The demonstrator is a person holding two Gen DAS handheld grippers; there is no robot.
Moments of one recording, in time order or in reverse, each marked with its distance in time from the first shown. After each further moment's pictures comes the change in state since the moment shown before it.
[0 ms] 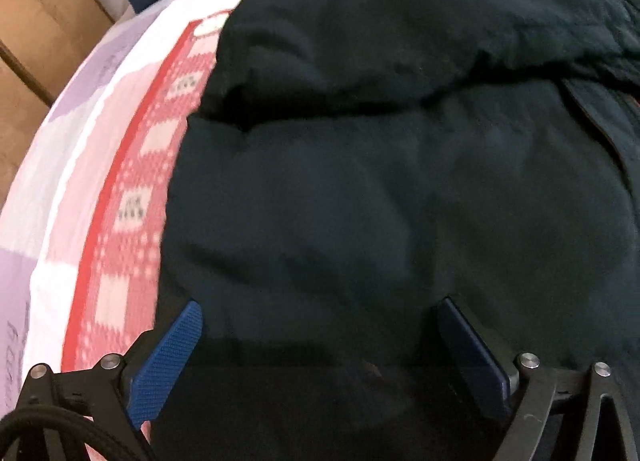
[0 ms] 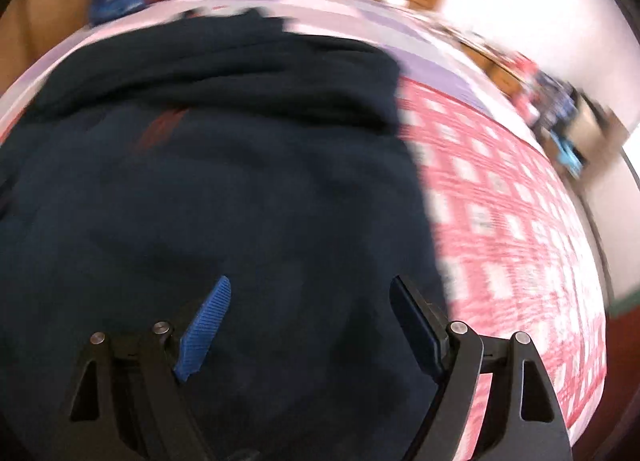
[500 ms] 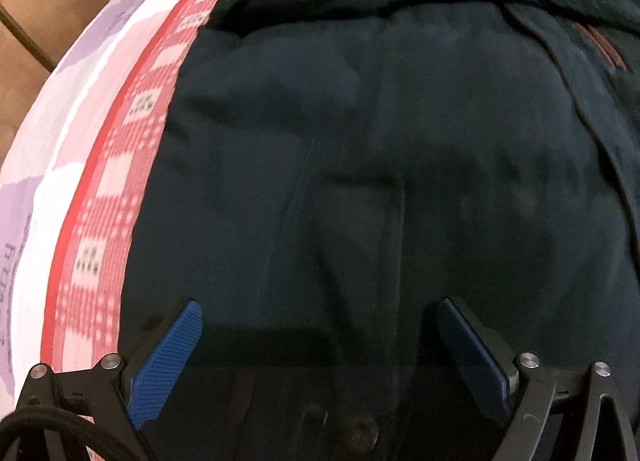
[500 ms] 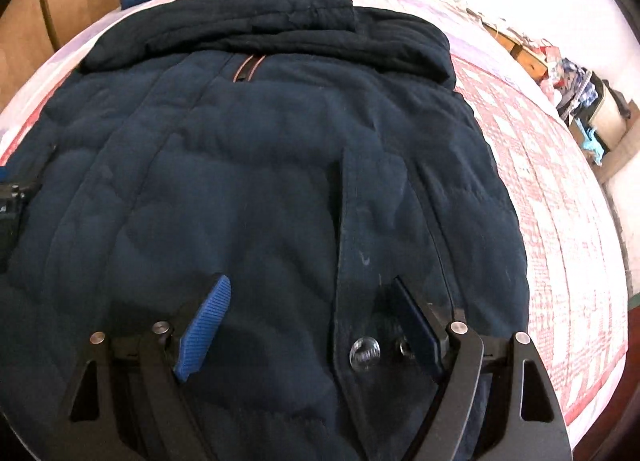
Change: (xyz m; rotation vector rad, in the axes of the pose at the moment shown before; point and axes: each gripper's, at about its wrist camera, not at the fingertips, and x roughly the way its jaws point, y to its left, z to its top) left arm -0.035 -0.010 -0.078 -0.021 0.065 -0.012; right arm -0.019 0.042 -0.050 0.021 0.062 0.077
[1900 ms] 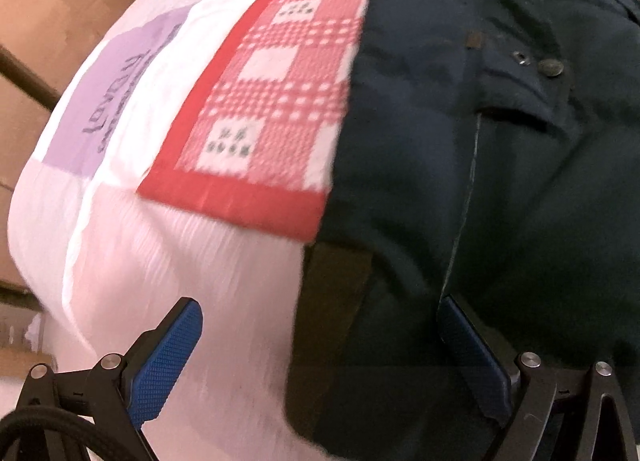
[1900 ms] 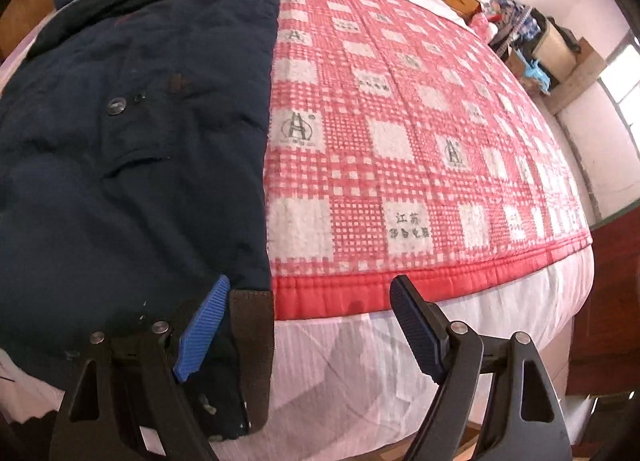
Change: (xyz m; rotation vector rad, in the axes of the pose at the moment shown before) left arm -0.059 0.102 -0.190 -0.172 0.087 0.141; right arm -0.088 -0.135 -0.167 0.156 0.163 -0.165
